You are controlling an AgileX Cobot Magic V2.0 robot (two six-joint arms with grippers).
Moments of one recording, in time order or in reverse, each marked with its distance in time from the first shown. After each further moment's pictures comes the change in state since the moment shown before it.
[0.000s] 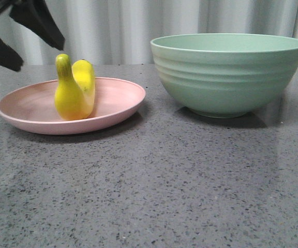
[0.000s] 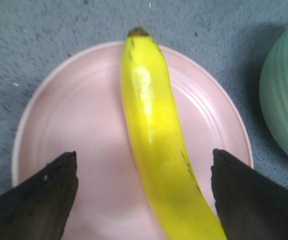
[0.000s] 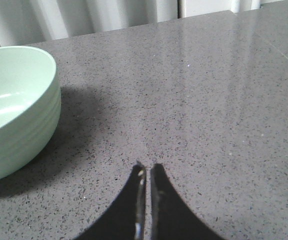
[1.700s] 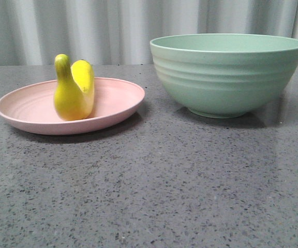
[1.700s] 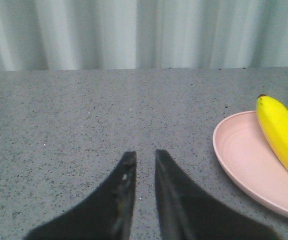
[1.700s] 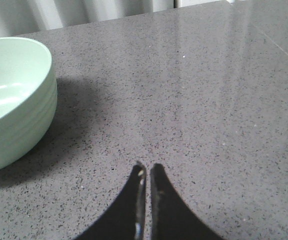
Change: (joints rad) left arm 0.254 -1.059 0.769 0.372 -0.467 0.002; right arm 0.000 0.000 -0.041 -0.003 0.085 0.000
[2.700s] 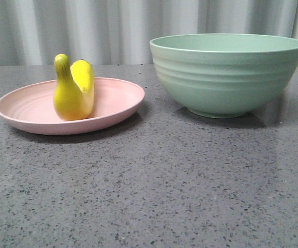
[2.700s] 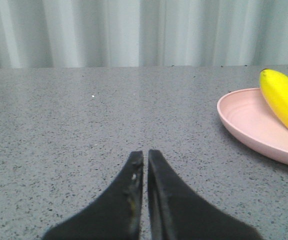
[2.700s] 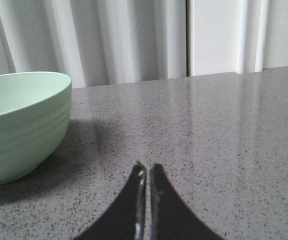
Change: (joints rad) left arm 0.000 -0.365 0.301 0.002 -0.039 0.000; right arm 0.000 -0.339 0.427 -0.045 -0.451 -0.001
